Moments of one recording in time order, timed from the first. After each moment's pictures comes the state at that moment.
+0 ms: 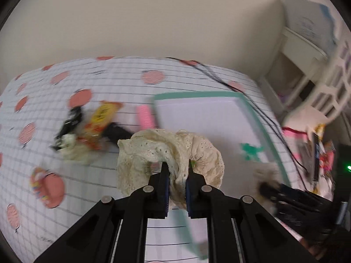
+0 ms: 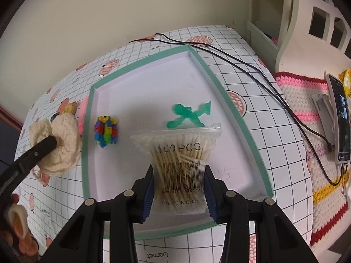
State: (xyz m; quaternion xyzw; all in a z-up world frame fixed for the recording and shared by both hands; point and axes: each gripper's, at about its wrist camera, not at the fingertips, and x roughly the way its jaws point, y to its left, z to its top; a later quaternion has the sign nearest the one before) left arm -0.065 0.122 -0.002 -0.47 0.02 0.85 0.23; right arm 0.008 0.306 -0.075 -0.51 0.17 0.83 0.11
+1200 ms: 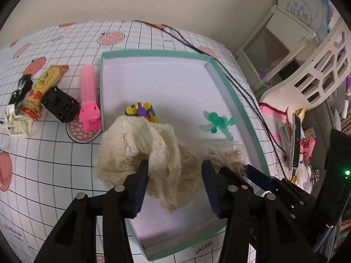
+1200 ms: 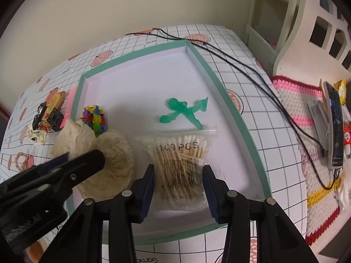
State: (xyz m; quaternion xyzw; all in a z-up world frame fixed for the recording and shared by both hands) left arm -0.060 0.165 -0.034 -0.55 -0.02 0.78 0.29; right arm 0.007 0.295 -0.085 -0.52 0.12 0.84 0.13
